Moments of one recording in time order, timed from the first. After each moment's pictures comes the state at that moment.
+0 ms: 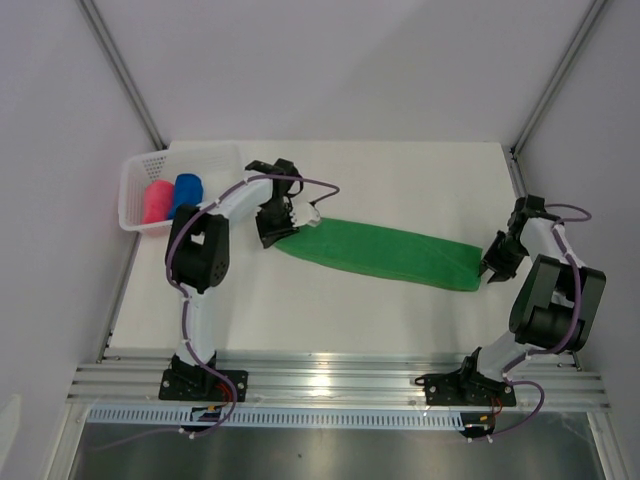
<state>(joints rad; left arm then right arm) -0.39 2.11 1.70 -1.14 0.03 0.91 -0.32 1.62 1.06 -0.84 -0.05 0.30</state>
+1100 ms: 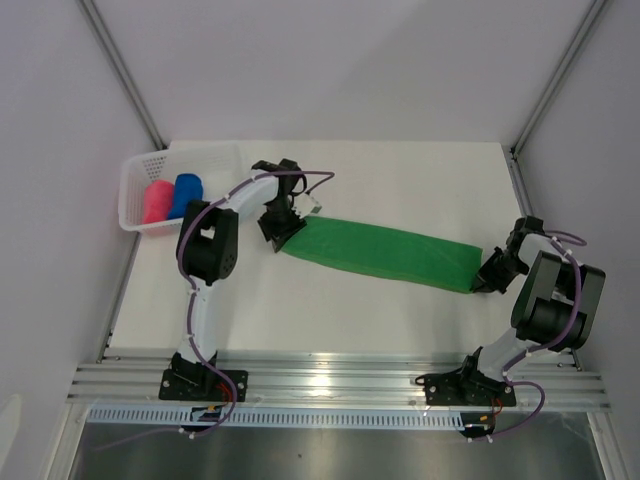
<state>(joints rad) -0.38 2.22 1.81 -1.13 0.02 0.52 -0.38 1.63 0.90 -0.68 -0.17 0.38</state>
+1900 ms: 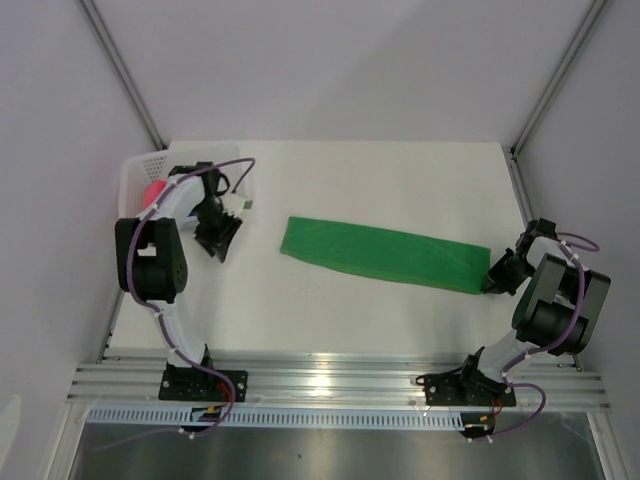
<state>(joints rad) -0.05 1.91 1.52 -1.19 0.14 0.51 -0.45 1.61 0.90 -0.66 -0.14 0.36</state>
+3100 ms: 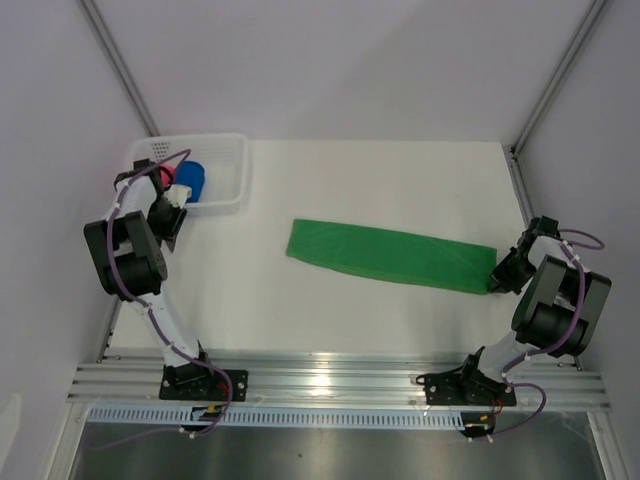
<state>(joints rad) 0.32 1.99 1.57 -0.99 -0.08 0.52 -0.46 1.59 0.91 -0.65 -0.06 0.34</state>
